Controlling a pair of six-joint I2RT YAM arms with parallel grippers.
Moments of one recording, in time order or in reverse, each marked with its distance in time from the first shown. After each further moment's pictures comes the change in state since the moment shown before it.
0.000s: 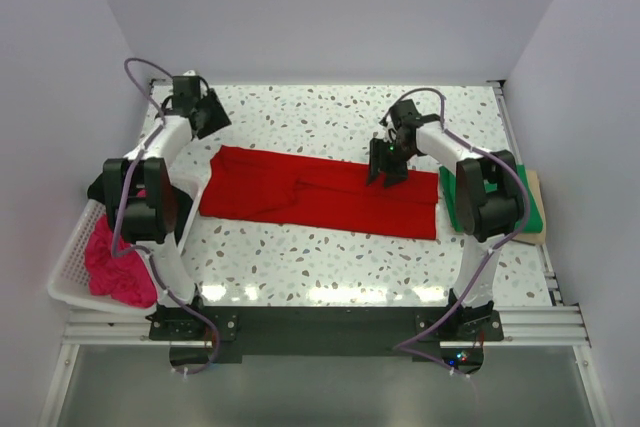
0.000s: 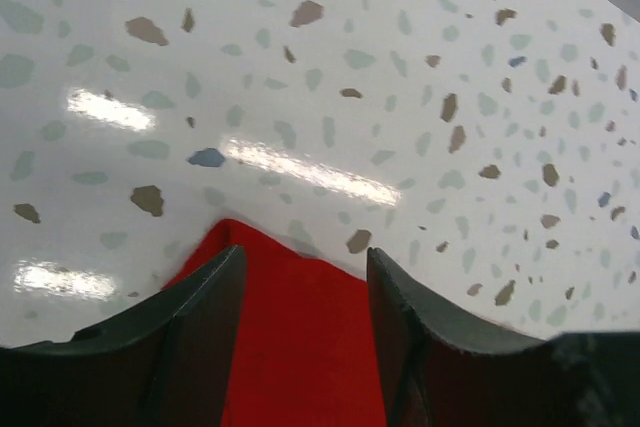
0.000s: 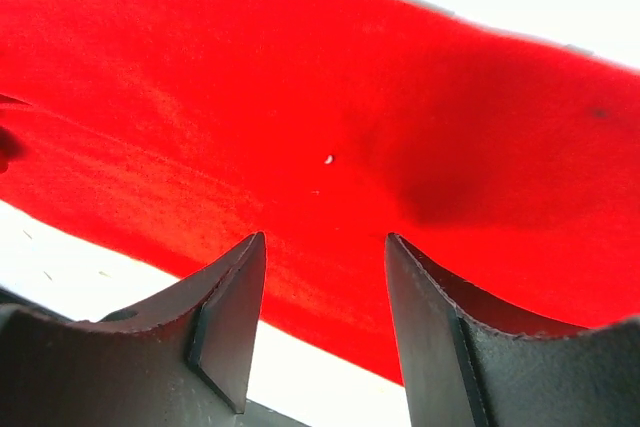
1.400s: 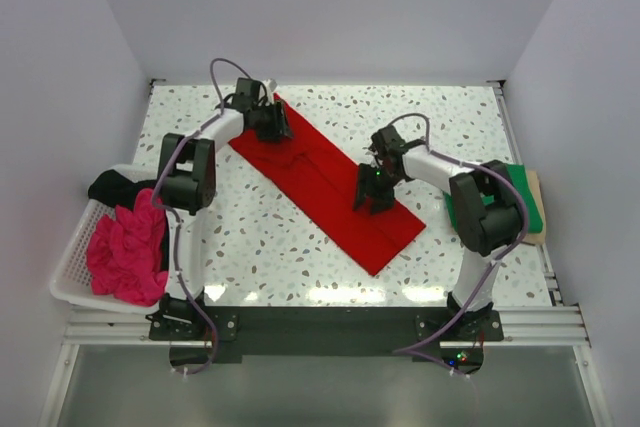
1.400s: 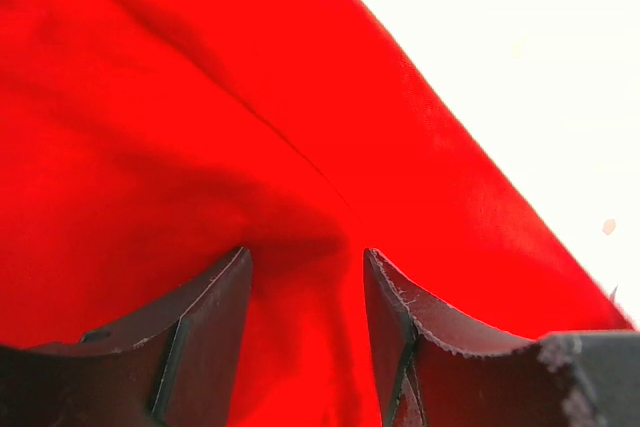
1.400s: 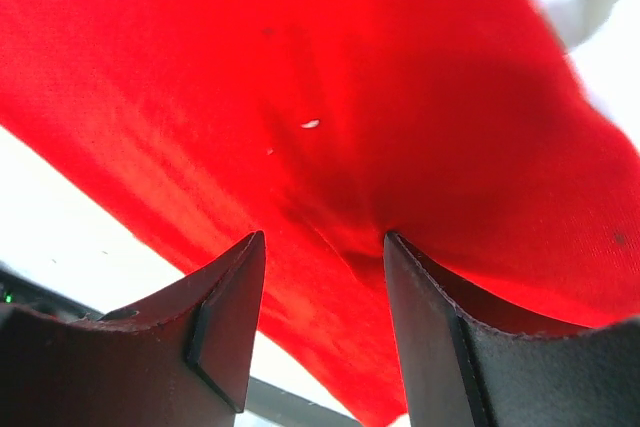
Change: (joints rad) left arm -0.242 0.364 0.314 -0.064 0.301 0.116; right arm 0.115 -0.095 -0.233 0.118 0.012 0.173
